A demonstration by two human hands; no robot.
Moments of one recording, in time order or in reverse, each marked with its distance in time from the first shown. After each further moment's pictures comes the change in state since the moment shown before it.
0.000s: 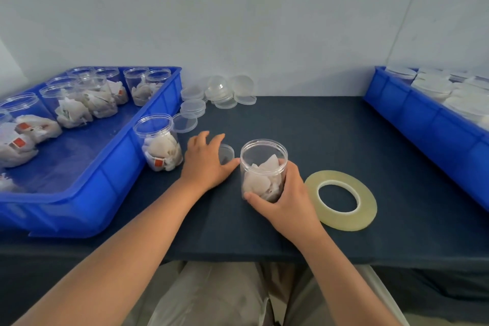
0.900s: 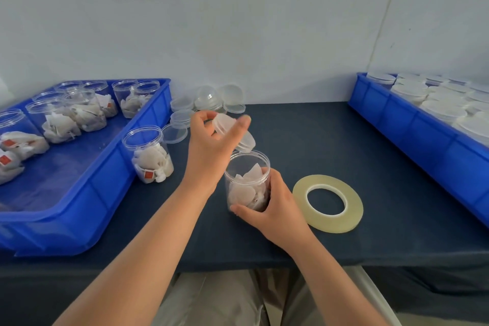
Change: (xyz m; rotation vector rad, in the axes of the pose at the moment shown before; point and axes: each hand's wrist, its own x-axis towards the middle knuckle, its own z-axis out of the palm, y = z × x) left_hand -0.032 0.089 -0.075 -1.117 0.253 -0.036; right_hand -0.002 -0.012 -0.006 -0.010 -0.106 0.029
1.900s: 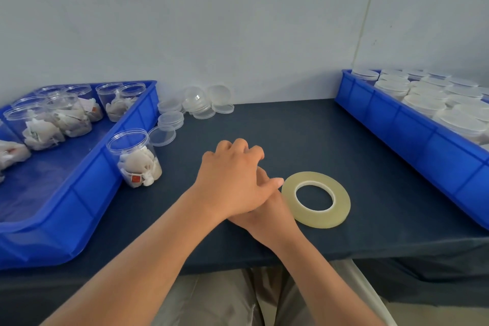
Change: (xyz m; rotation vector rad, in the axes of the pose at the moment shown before) left_hand -0.040 0.013 0.029 1.316 -0.543 0.338; right_hand 0.011 0.008 0.013 -0.152 0.068 -0.165
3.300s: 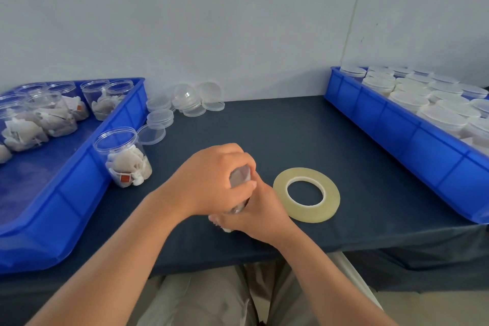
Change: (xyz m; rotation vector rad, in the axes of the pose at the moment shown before) left_hand -0.013 -0.034 -0.007 -0.343 0.041 0.281; right_hand -0.005 -0.006 -0.016 0.222 -0.174 0.111
